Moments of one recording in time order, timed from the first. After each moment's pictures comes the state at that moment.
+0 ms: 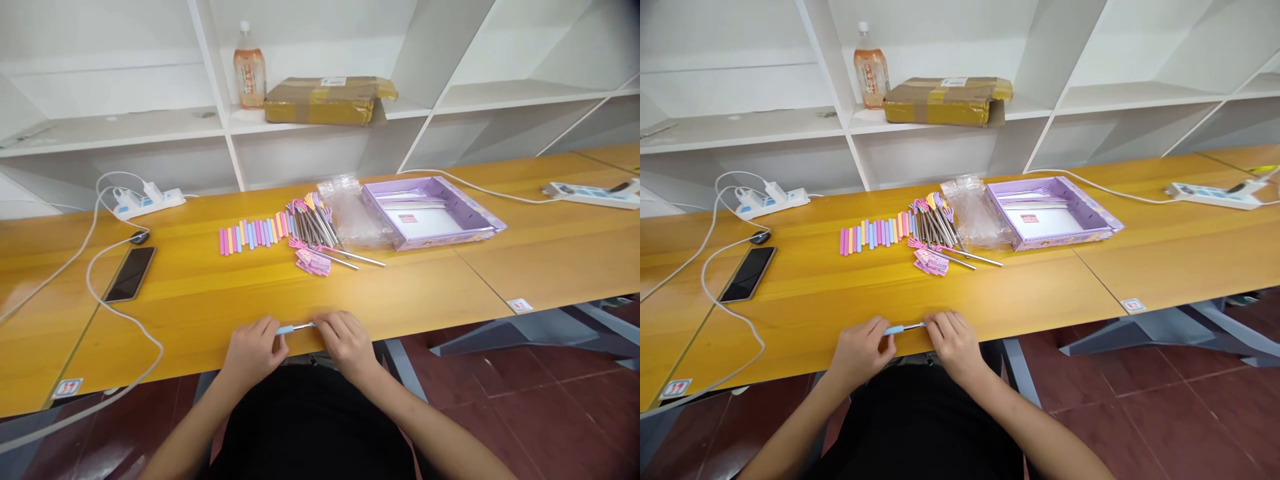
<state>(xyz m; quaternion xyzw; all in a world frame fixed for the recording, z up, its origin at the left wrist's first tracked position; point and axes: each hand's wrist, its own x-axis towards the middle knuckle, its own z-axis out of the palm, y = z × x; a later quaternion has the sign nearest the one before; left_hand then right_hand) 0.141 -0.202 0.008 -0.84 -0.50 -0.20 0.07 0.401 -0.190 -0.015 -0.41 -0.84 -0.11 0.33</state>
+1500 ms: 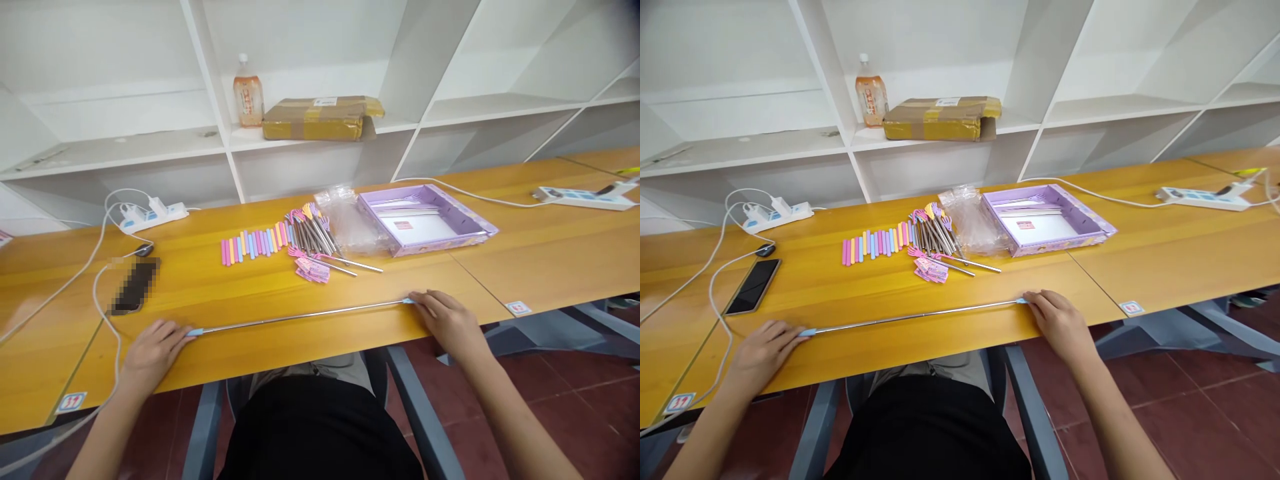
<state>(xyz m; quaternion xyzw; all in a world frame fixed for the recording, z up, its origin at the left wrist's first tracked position) -0.065 -0.193 0.020 -0.84 -0.50 -0.13 0.15 0.601 -0.158 -0.034 -0.54 -0.77 -0.15 0.29</state>
